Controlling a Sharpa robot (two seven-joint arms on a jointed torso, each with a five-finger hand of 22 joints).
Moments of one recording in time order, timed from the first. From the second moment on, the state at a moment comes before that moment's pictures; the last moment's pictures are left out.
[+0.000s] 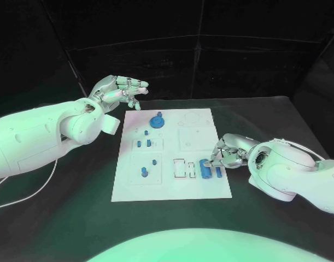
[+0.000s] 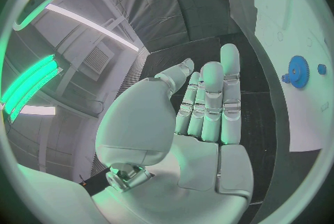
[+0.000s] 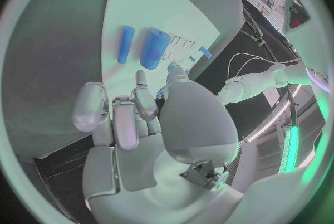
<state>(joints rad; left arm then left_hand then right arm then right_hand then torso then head) 1.22 -0.78 -0.05 1.31 -0.15 -0.11 0.39 1.30 -0.08 0.42 -0.07 0.07 0.99 0.18 0.14 0.07 1.06 0.11 0.31 0.07 1.22 0.02 1.05 0.47 0.17 1.24 0.11 0.63 0.55 0.98 -1.01 0.02 1.85 -1.40 -0.24 -0.55 1.24 -0.06 -0.14 0.29 0.27 0.93 0.12 0.33 0.12 1.33 0.04 1.30 1.14 1.46 -0.03 1.46 1.30 0.10 1.34 0.07 1.36 1.07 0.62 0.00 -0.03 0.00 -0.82</state>
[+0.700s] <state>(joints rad) 1.22 -0.78 -0.05 1.31 -0.15 -0.11 0.39 1.30 -0.08 0.42 -0.07 0.07 0.99 0.18 0.14 0.07 1.06 0.11 0.31 0.07 1.22 0.02 1.05 0.47 0.17 1.24 0.11 0.63 0.55 0.95 -0.95 0.02 1.79 -1.46 -0.19 -0.57 1.22 -0.05 -0.16 0.29 0.28 0.93 0.12 0.37 0.13 1.35 0.03 1.31 1.17 1.46 -0.03 1.47 1.31 0.10 1.34 0.07 1.36 1.09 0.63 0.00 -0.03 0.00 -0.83</state>
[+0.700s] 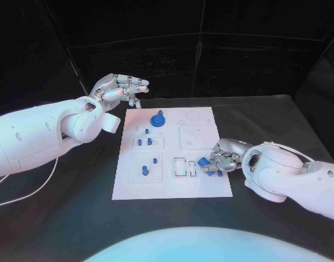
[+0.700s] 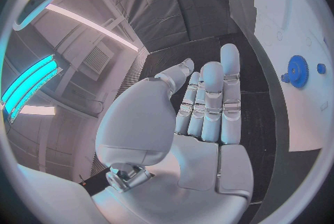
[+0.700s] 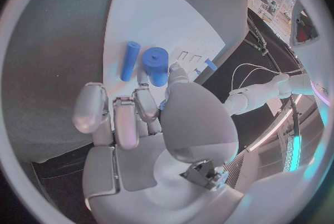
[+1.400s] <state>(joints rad) 1.22 -0.78 -0.05 1.31 -0.15 -0.11 0.39 1.30 -0.08 0.42 -0.07 0.07 0.99 0.18 0.14 0.07 1.06 0.11 0.31 0.07 1.22 0.02 1.05 0.47 0.17 1.24 0.11 0.63 0.55 0.94 -0.93 0.02 1.79 -1.49 -0.20 -0.58 1.28 -0.01 -0.17 0.28 0.35 0.94 0.10 0.41 0.14 1.37 0.02 1.33 1.21 1.46 -0.04 1.48 1.31 0.10 1.36 0.06 1.38 1.11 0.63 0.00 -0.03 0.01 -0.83</state>
